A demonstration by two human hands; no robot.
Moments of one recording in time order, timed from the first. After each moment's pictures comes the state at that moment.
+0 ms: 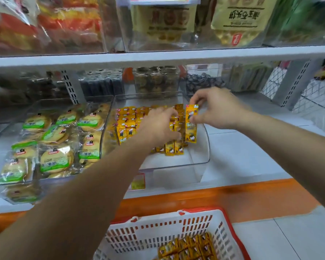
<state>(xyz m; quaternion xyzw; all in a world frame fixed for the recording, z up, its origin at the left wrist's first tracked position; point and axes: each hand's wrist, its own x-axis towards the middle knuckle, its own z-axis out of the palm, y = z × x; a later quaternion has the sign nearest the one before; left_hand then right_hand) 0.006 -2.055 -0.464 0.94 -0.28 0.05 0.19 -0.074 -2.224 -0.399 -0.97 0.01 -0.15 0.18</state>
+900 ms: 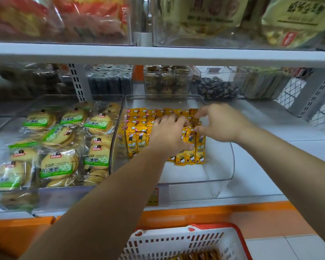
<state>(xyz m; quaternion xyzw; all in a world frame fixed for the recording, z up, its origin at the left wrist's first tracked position) 0.047 -2.056 -0.512 0.93 -0.30 0.13 0.16 -0.021 -2.209 -0.431 -1.00 0.02 -0.08 0.03</state>
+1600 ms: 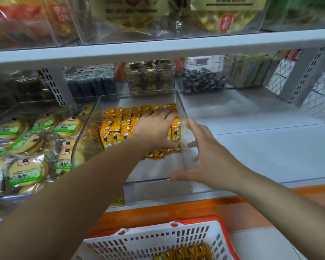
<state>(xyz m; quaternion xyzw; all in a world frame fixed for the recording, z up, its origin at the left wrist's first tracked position) 0.057 -2.088 -0.509 0.91 -0.38 0.16 -0.02 -0.115 -2.226 -0.489 -0.93 -0.05 -0.08 0.35</state>
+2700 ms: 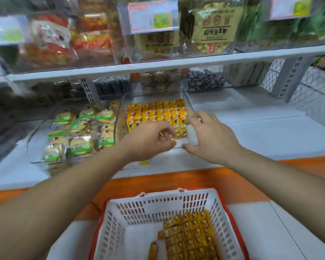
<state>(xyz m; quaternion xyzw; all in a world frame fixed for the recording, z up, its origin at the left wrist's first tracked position) -0.101 -1.987 -0.428 0.89 -0.39 -0.02 0.23 -0.172 -2.188 -0.443 -0.98 -0.03 -0.16 0.06</state>
